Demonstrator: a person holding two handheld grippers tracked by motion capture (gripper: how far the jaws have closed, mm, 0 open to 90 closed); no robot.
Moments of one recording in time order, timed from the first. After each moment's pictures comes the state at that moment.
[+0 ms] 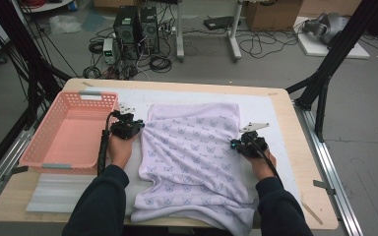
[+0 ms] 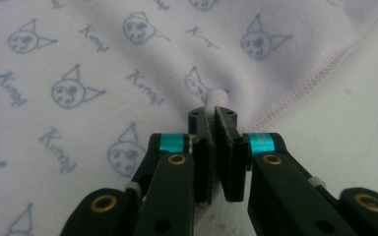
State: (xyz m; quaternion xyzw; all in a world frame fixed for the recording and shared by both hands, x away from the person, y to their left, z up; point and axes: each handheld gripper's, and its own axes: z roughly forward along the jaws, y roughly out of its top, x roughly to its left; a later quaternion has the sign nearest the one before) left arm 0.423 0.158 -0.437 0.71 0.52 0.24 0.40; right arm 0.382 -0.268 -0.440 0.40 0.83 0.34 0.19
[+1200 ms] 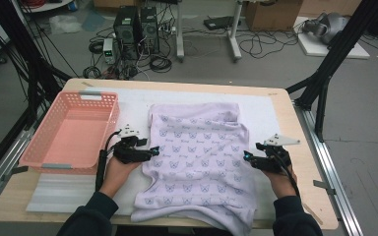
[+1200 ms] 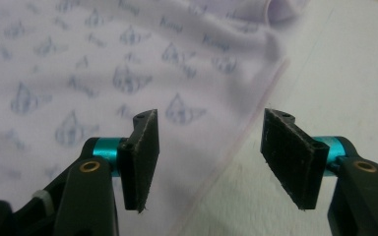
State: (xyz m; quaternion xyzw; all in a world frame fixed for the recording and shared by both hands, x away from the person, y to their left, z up) left arm 0.348 0.141 -0.443 0.77 0.42 0.13 0.46; right arm 0.318 -0.315 -0.423 0.43 0.79 0.39 0.22
